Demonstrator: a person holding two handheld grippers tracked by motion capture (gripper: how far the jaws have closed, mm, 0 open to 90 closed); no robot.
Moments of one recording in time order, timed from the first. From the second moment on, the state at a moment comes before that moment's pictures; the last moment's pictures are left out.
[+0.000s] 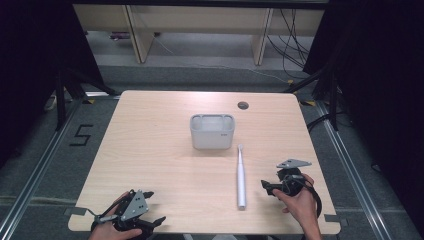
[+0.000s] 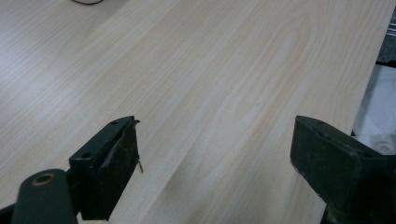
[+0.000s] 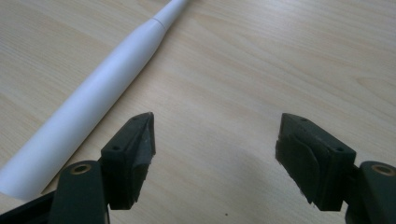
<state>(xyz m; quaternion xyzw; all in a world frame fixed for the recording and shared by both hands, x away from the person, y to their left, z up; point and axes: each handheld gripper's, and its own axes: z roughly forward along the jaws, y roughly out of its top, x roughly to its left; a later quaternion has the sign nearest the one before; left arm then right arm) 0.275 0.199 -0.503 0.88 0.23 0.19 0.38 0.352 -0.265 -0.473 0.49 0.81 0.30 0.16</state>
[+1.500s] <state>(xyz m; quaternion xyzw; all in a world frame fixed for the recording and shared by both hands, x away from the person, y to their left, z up) 0.275 0.200 -0.502 0.88 0.22 0.19 0.37 0.378 -0.204 -0.463 0.43 0.85 0.28 0.10</state>
